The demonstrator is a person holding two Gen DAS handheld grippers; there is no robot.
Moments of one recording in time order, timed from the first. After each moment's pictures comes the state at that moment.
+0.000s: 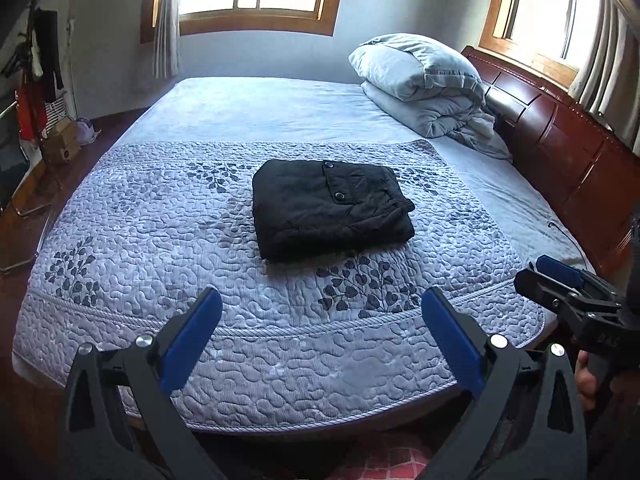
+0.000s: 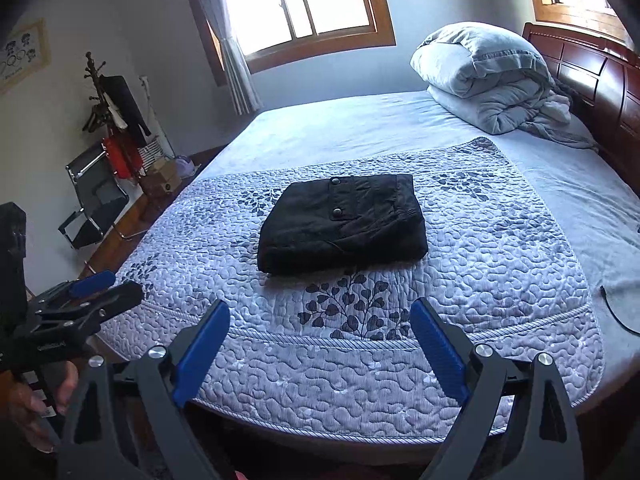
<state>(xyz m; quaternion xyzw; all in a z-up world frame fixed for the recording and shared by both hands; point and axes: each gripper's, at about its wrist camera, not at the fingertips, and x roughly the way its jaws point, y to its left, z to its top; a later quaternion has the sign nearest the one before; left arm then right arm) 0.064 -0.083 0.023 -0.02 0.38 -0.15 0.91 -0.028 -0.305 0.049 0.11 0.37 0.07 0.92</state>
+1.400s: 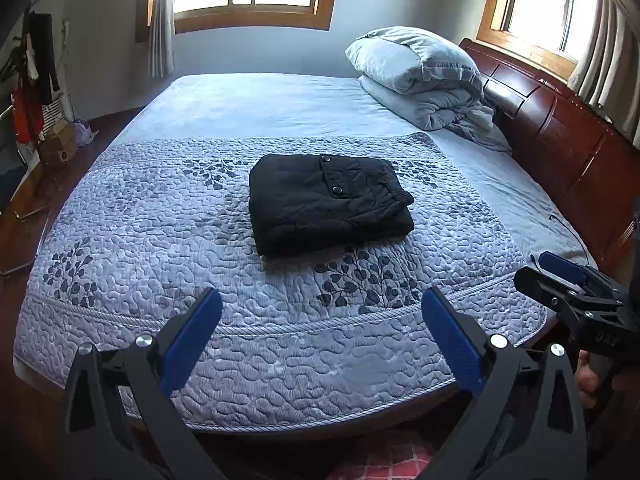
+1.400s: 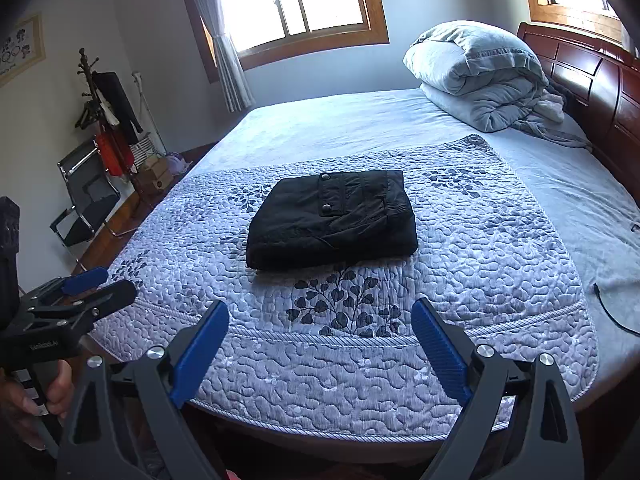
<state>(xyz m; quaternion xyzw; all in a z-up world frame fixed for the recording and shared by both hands) 0.068 -0.090 0.016 -0.01 0.39 -0.15 0.91 -0.028 -0.306 0.045 0.10 0.38 0.06 0.92</state>
